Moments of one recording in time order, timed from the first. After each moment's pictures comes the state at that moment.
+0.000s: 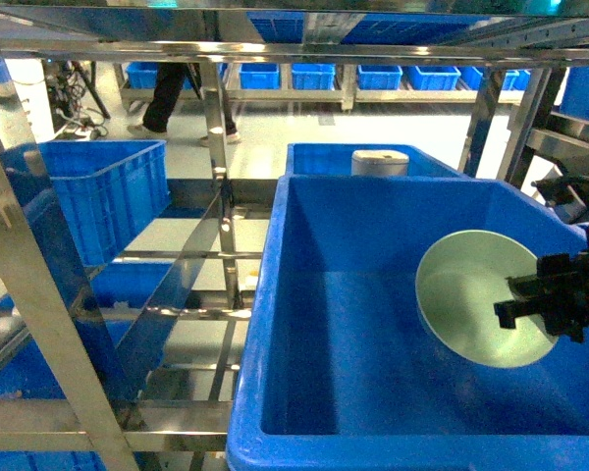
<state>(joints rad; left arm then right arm) 0.12 0.02 0.01 -0.01 0.14 -0.03 0.08 1.92 0.80 0.52 -0.16 -0.10</state>
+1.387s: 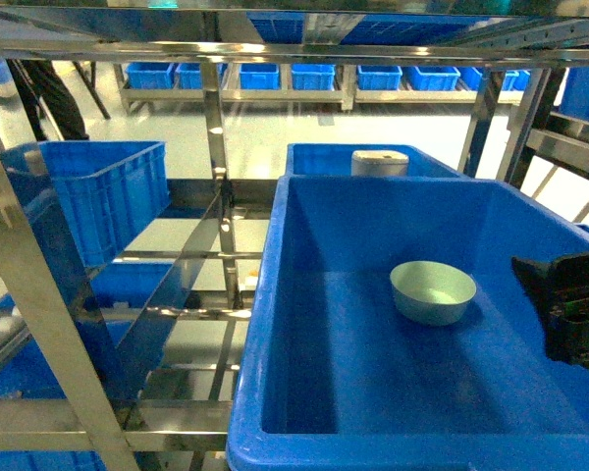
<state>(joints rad) 0.12 0.02 0.01 -0.01 0.14 -0.03 0.13 1.63 0.43 0.88 -0.09 -0.08</state>
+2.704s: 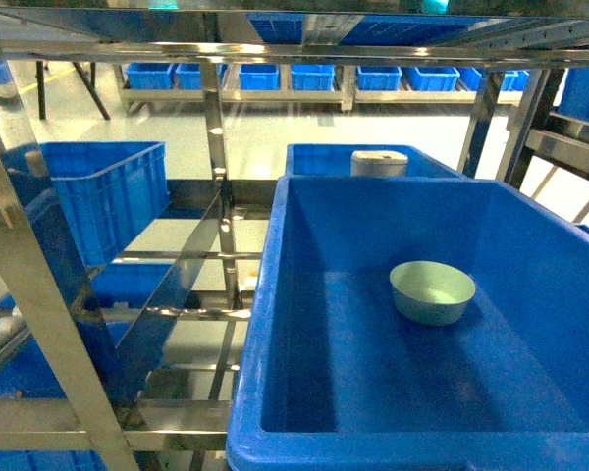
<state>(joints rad) 0.12 0.02 0.01 -0.01 0.14 -0.03 0.00 0.27 0.06 0.20 0.00 -0.01</state>
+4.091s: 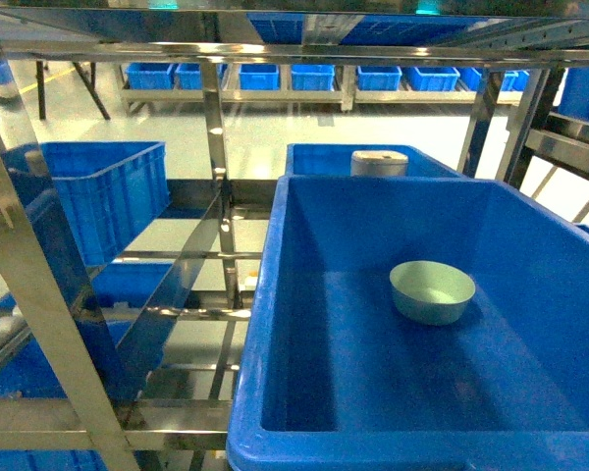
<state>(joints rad) 0.12 0.02 0.01 -0.01 0.14 -0.03 0.00 0.00 0.01 0.00 0.00 -0.01</state>
